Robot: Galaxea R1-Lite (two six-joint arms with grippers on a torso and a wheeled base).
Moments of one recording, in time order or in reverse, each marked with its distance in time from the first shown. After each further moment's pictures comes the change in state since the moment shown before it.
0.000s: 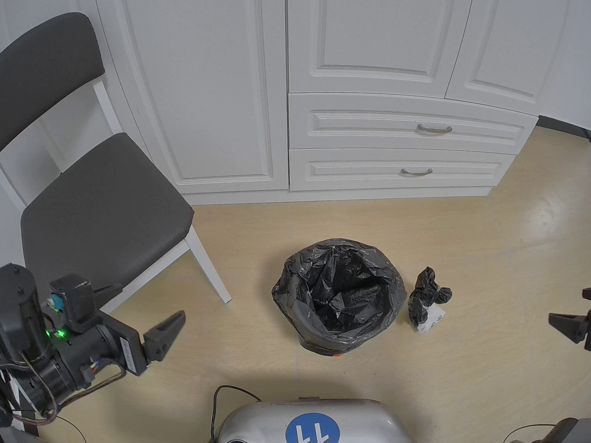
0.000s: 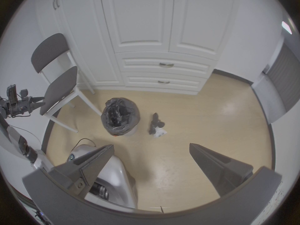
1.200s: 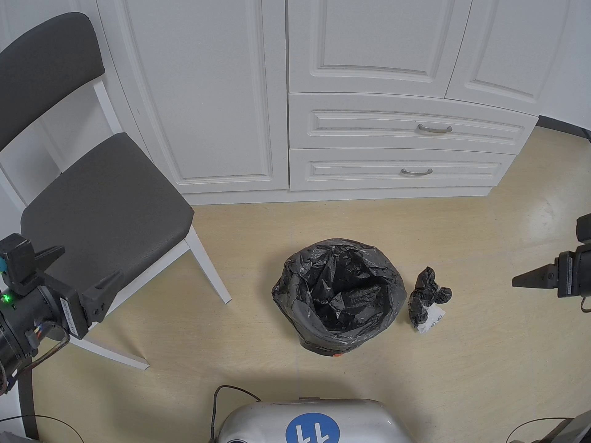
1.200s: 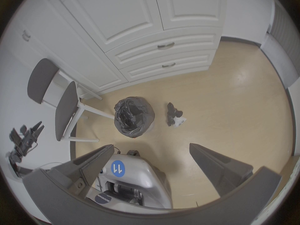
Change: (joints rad) left arm 0.153 -0.184 -0.146 0.226 0.039 0.152; right arm -0.153 0.357 -0.189 0.013 0.310 0.189
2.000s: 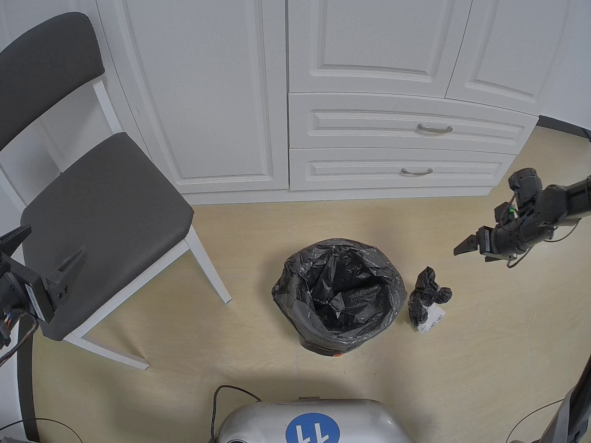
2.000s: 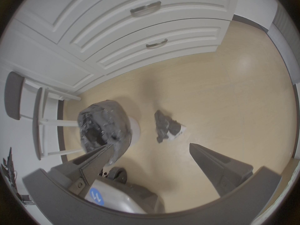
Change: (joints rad) left arm 0.088 -0.111 -0.019 0.000 0.000 0.117; right arm -0.166 0.845 -0.414 -0.247 0.096 -0.119
